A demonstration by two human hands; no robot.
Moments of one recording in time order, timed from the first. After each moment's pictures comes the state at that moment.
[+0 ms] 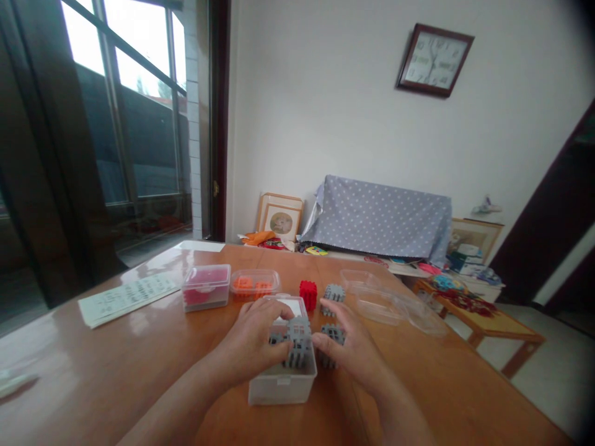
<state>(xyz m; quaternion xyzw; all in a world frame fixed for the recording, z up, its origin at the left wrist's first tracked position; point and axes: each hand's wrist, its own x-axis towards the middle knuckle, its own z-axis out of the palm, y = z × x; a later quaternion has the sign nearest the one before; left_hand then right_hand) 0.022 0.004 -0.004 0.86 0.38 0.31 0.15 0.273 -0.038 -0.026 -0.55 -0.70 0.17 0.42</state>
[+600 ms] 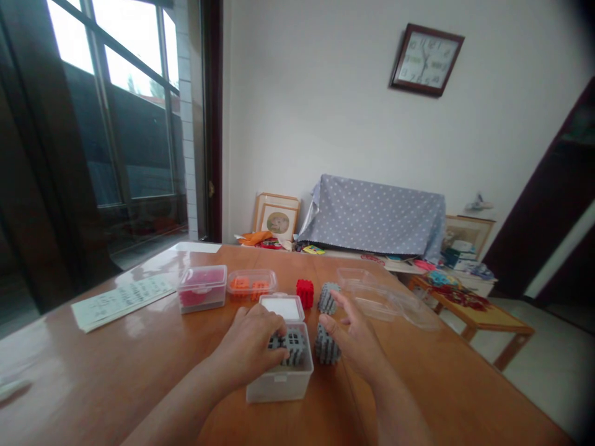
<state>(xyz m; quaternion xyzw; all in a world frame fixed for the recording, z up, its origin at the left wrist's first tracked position) 0.025 0.002 -0.005 0.88 0.41 0.21 0.11 0.282 -0.035 -0.027 -0.60 -0.63 0.16 0.47</state>
